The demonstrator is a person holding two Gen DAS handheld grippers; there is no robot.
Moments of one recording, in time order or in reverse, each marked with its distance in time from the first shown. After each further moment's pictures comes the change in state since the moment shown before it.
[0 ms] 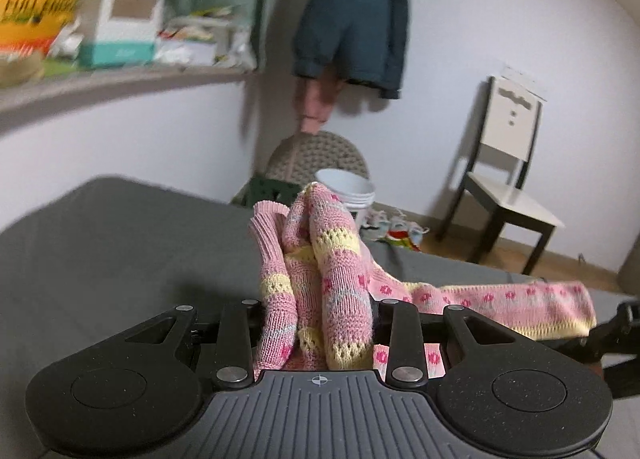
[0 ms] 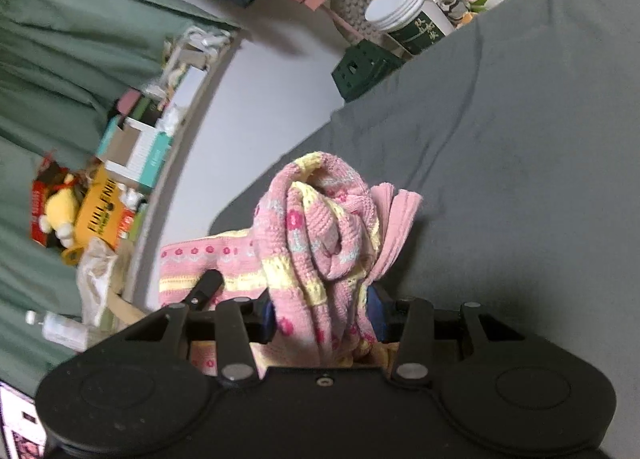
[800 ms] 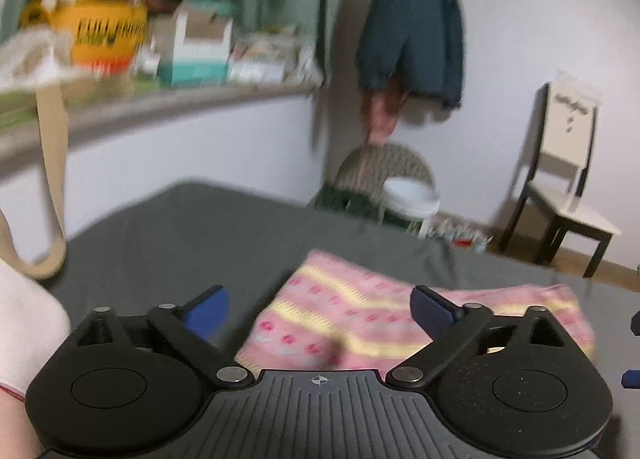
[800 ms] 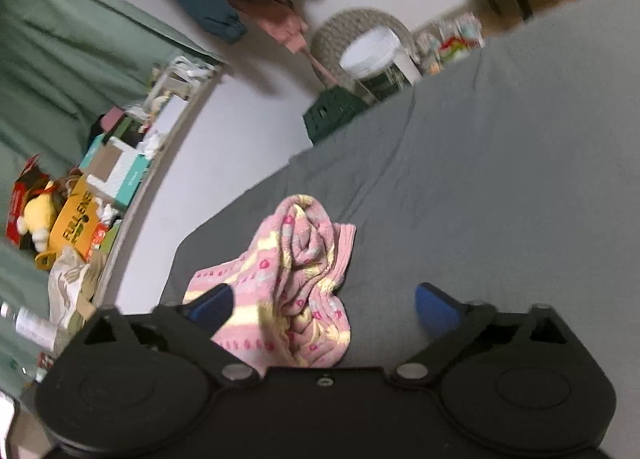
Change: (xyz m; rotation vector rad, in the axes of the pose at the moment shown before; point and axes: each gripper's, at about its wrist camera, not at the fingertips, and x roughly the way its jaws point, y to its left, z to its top) left arm -0.068 -0.040 -0.027 0.036 -0.093 0.205; right arm -0.078 -0.001 -0.013 -0.106 -0.150 -0.099
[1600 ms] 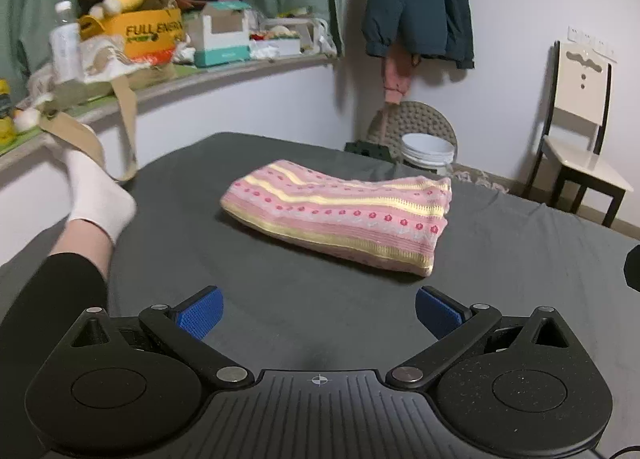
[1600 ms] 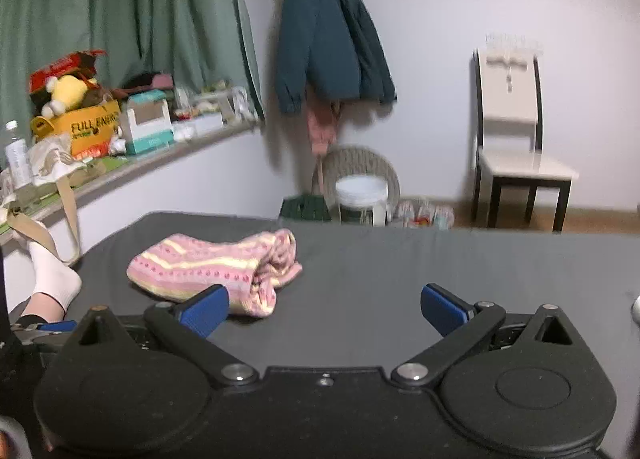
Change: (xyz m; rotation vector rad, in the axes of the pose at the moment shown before) left arm -0.167 -0.115 -0.064 -0.016 0.155 0.199; right arm -0.156 0.066 -0.102 -0.614 -0.353 -0.257
